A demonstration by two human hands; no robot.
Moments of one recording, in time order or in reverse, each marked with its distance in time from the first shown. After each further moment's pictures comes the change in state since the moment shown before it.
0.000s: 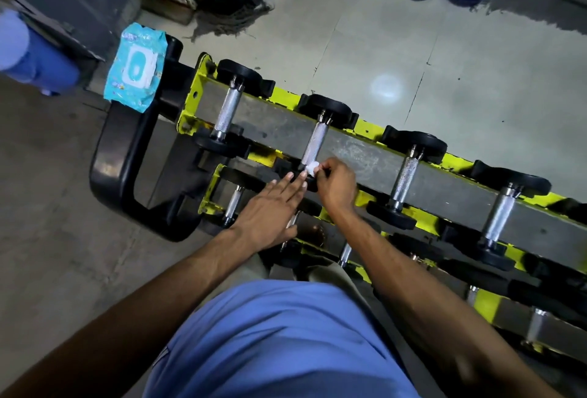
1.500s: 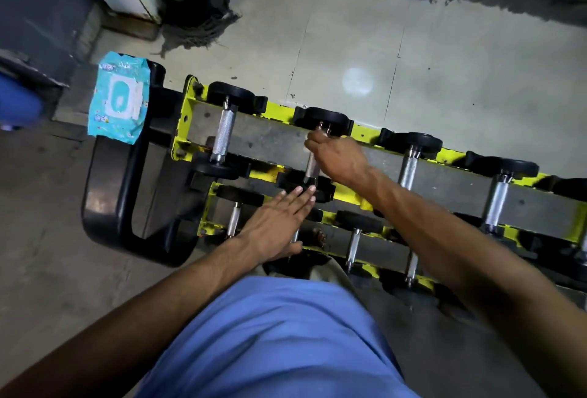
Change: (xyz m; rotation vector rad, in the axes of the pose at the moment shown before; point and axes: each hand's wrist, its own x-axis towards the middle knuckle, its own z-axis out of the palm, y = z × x) left_hand 0.006 -0.039 -0.014 0.074 -0.077 0.238; right_hand 0.074 -0.040 -0.033 -0.858 -0.101 -0.786
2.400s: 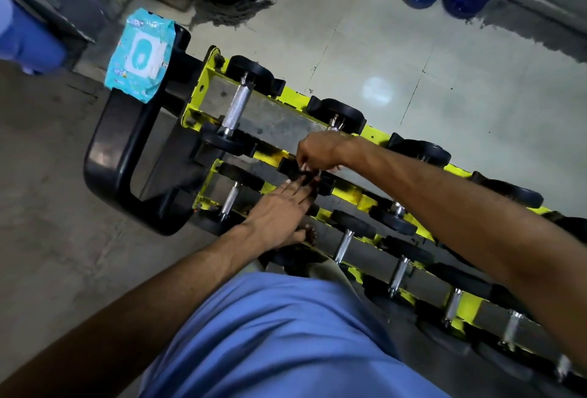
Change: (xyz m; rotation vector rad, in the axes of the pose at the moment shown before) left_hand 0.006 0.031 -0.001 -0.066 0.122 -0.136; right_hand 0.043 -0.025 -0.050 0.019 -0.609 -0.375
